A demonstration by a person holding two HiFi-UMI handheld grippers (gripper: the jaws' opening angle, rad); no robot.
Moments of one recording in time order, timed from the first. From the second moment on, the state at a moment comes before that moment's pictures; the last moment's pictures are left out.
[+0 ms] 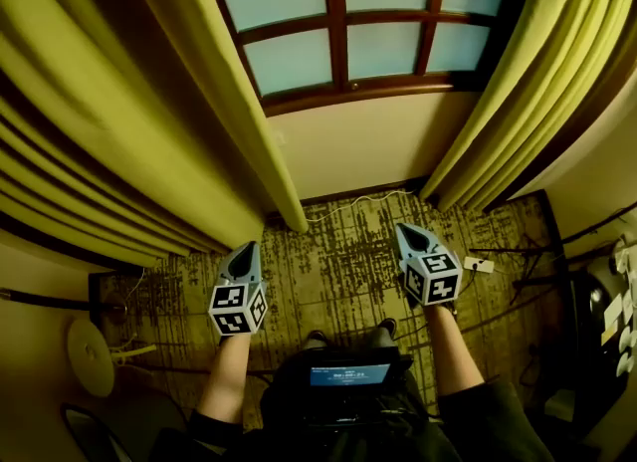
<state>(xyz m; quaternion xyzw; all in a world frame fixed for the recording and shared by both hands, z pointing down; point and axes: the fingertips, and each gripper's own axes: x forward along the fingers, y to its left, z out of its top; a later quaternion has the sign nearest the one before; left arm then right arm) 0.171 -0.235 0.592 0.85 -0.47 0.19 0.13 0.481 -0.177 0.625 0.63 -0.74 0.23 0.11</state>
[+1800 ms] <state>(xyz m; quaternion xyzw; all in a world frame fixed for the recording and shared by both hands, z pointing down) 0.154 -0.155 0.624 0.85 -0.46 0.18 0.19 0.493 -0.088 0.669 0.64 -0.70 0.27 0.14</state>
